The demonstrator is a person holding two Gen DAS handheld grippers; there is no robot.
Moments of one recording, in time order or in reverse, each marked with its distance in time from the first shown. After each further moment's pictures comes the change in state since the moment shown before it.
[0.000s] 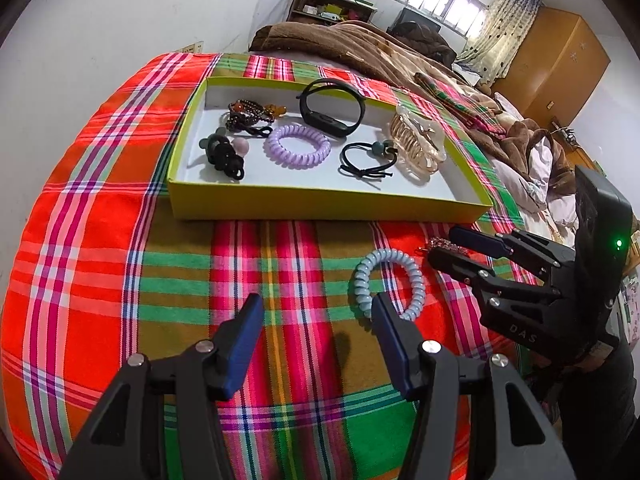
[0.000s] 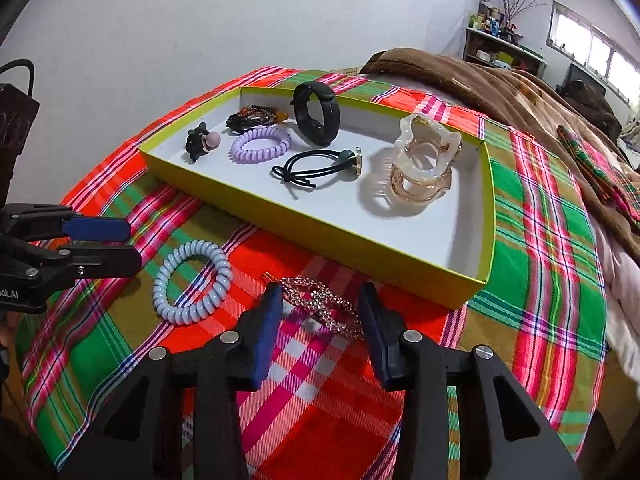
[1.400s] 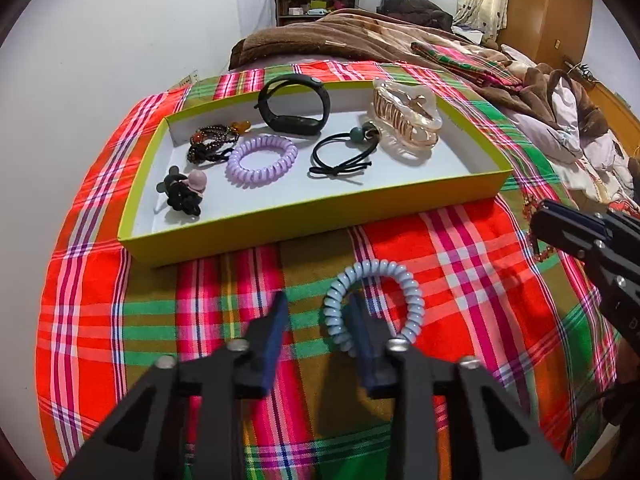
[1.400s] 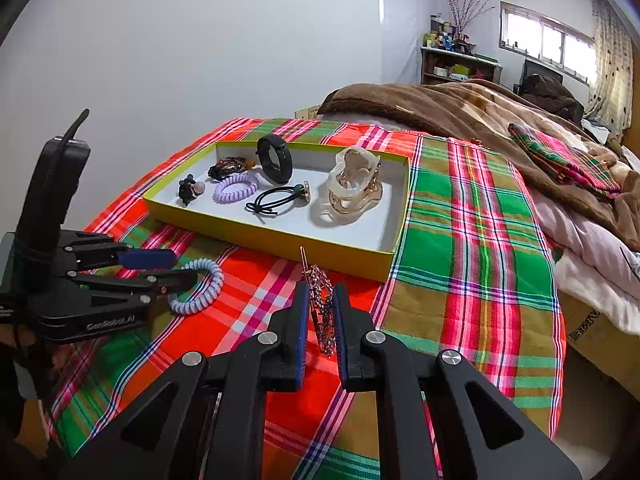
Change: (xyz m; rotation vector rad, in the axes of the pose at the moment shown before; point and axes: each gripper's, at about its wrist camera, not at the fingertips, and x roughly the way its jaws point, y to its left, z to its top) left arm 0.030 -0.052 0.009 0.196 0.003 0.212; right arm -0.062 -0.021 -0.025 0.131 -0.151 -0.053
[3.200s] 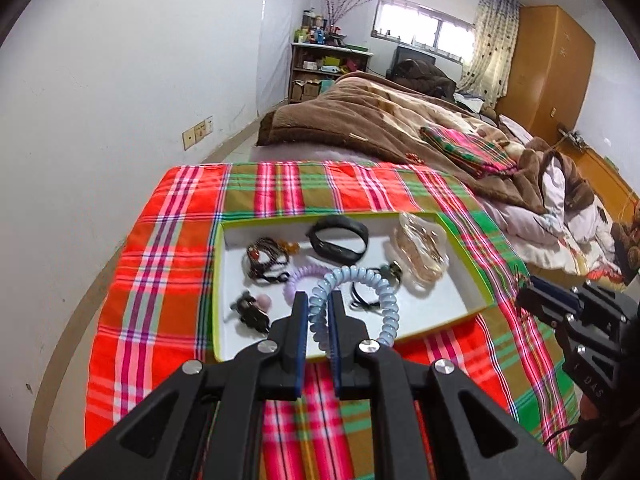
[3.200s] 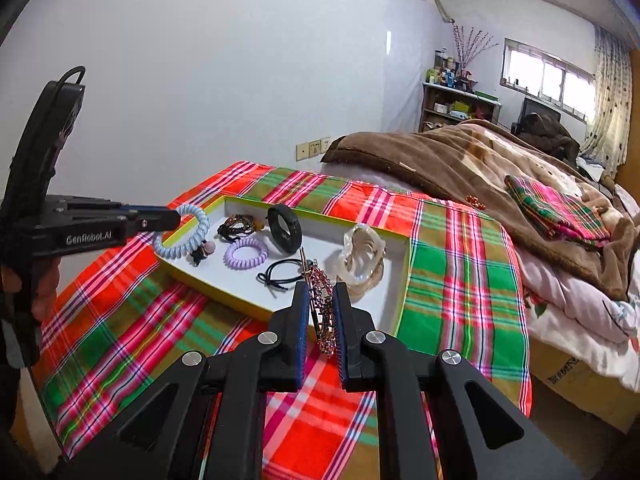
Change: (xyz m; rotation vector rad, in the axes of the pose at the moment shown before) left arm -0.058 0.058 0.062 -0.107 -0.199 -0.060; right arm -0.021 0.021 0.055 -0.074 -0.094 -0.039
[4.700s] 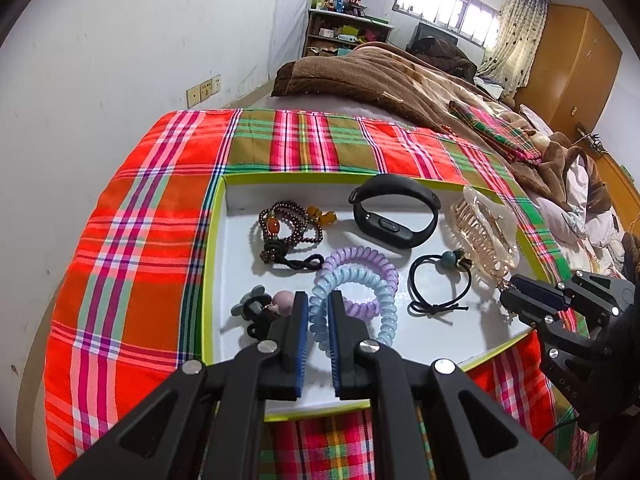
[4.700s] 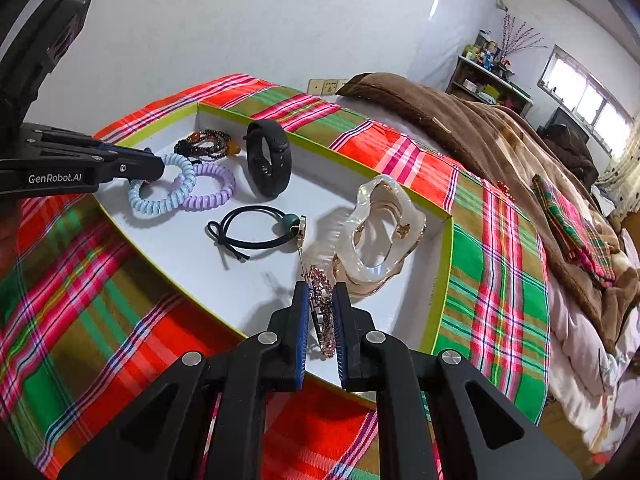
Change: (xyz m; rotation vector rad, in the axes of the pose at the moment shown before) left arm 0.075 0.030 -0.012 -0.060 0.113 -0.002; right arm 0.107 0.006 -0.008 -0.203 0.222 -0.044
